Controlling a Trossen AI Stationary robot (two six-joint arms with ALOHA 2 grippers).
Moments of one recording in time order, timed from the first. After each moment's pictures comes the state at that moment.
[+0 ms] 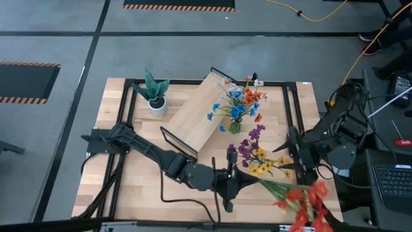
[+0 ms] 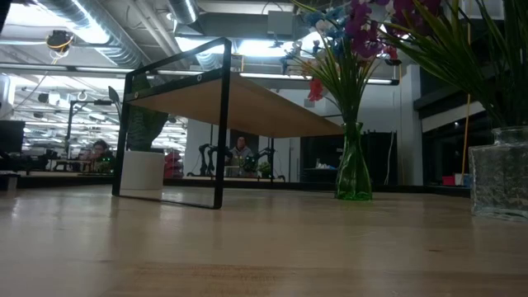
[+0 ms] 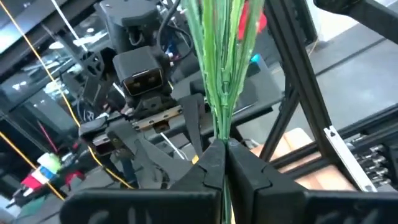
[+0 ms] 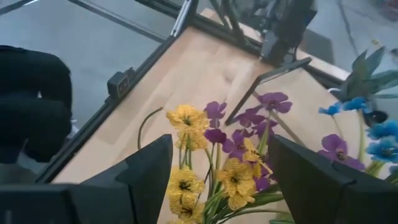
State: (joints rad) left arm -0.48 2.07 2.12 -0.12 -0.53 0.47; right arm 0.96 0.95 1.22 -0.93 0.64 0.15
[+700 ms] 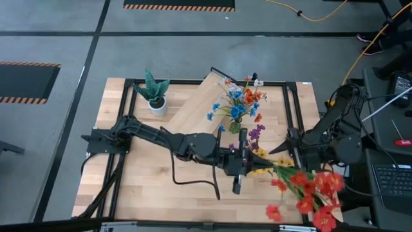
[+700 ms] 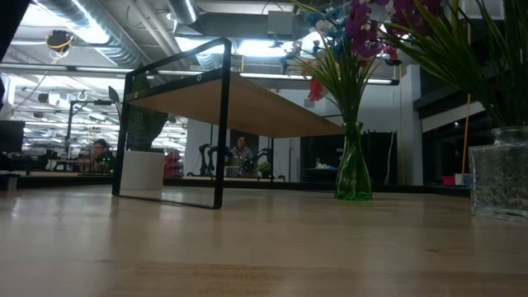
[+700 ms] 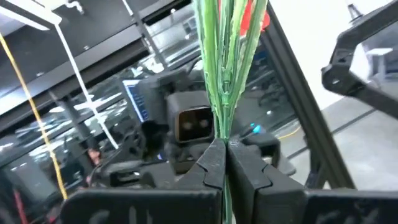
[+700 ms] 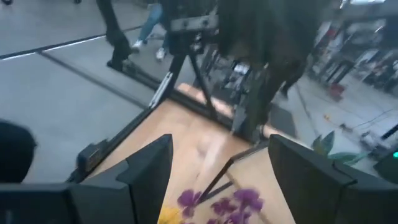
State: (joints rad) left arm -0.32 2.07 2.12 0.17 -0.18 0.52; right arm 0.97 0.95 1.14 -0.44 0.75 -0.20
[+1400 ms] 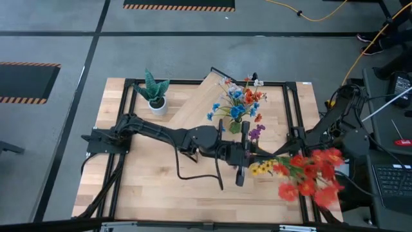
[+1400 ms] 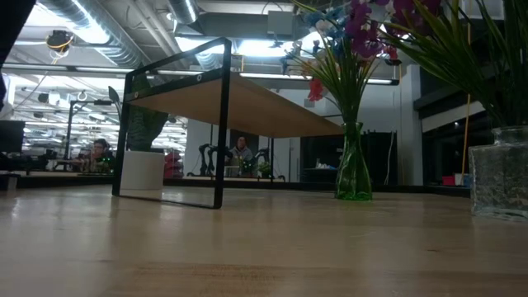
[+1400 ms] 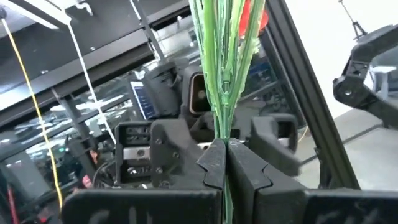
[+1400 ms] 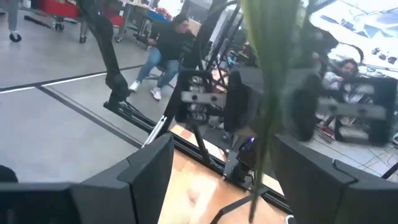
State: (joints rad) left arm -0.28 2.08 2.12 0.22 -0.13 0.47; right arm 0.95 0.96 1.14 -0.19 0.70 -0.40
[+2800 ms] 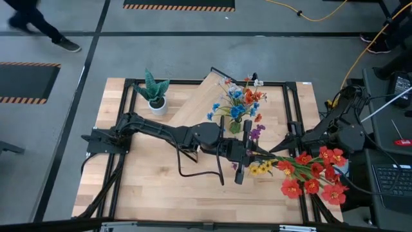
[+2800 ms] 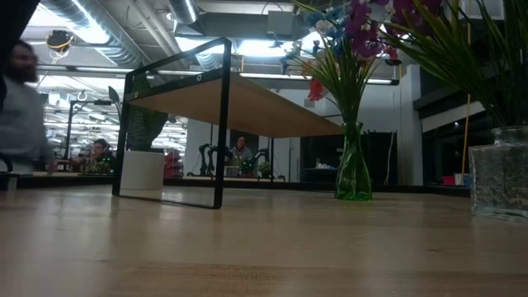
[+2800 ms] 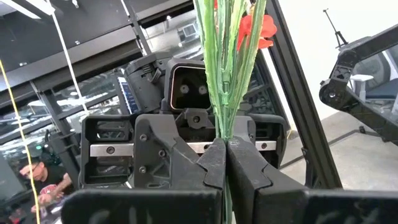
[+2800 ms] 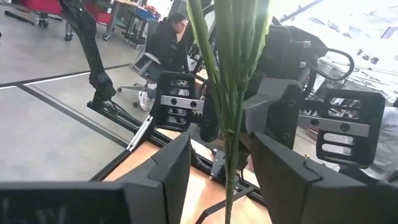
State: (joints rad) left arm -0.25 2.08 2.12 0.21 -0.05 0.41; right arm 0.87 0.96 1.14 -0.17 0.65 -0.43
